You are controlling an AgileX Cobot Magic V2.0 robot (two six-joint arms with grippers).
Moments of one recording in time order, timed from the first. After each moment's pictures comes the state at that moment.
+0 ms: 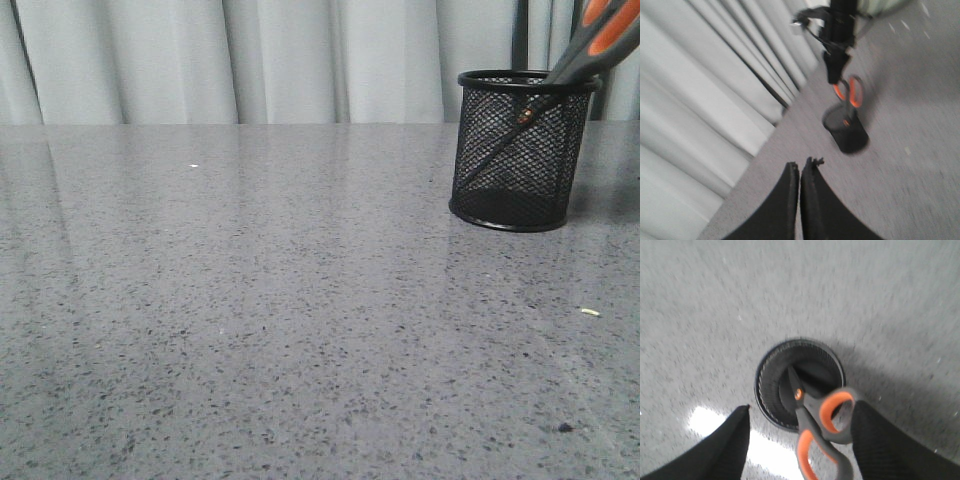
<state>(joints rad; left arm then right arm) -0.72 0.75 -1.58 -0.13 1.12 0.56 0.10 1.41 -1.65 0.28 1.24 -0.24</state>
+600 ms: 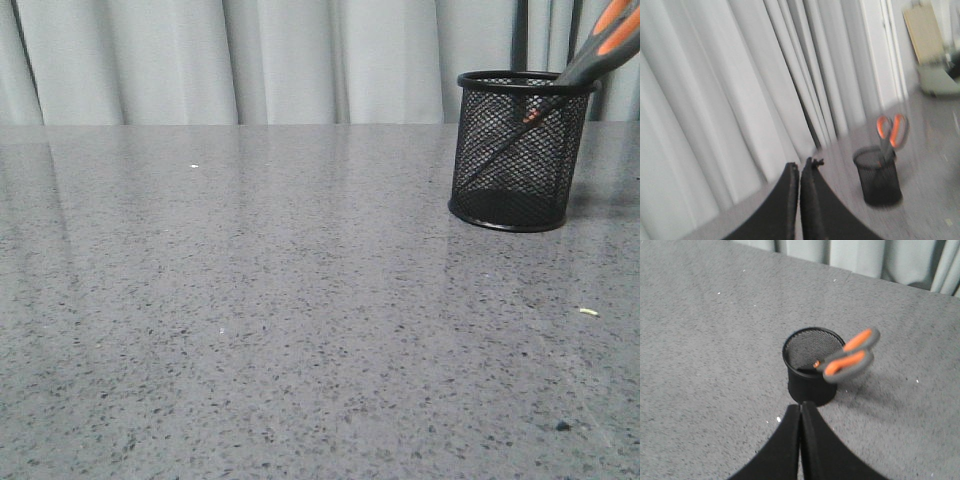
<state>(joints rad) -0.72 0.23 -0.61 -0.03 0.27 0.29 0.11 0.63 -0.97 0.29 0.91 -0.31</state>
